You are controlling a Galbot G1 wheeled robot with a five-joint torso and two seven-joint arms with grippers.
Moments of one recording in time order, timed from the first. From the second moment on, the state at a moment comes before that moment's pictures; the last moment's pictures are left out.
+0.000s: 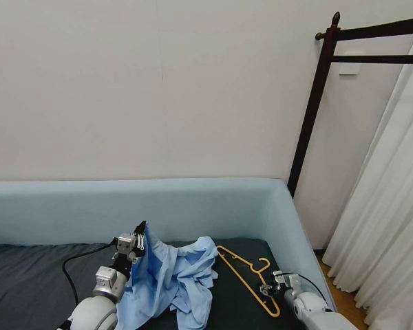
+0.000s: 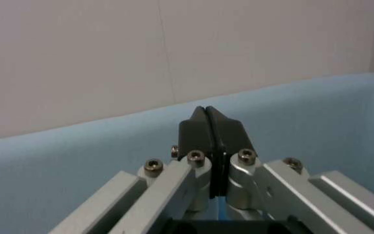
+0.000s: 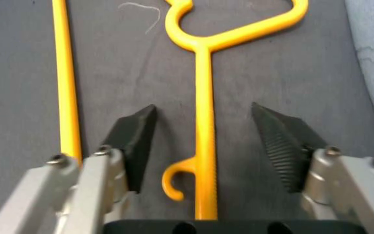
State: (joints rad) left arm 1.00 -0.86 -0.07 -1.73 -0.46 -0.20 -0.31; right arm -0.56 1.21 -0.06 0.59 0.59 -0.13 -0.24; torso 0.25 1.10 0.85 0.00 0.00
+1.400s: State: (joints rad) left arm 0.98 -0.84 -0.07 -1.71 -0.49 -0.20 -0.31; right arm -0.72 0.99 0.00 1.17 0.53 -0.01 -0.04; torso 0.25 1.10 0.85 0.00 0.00
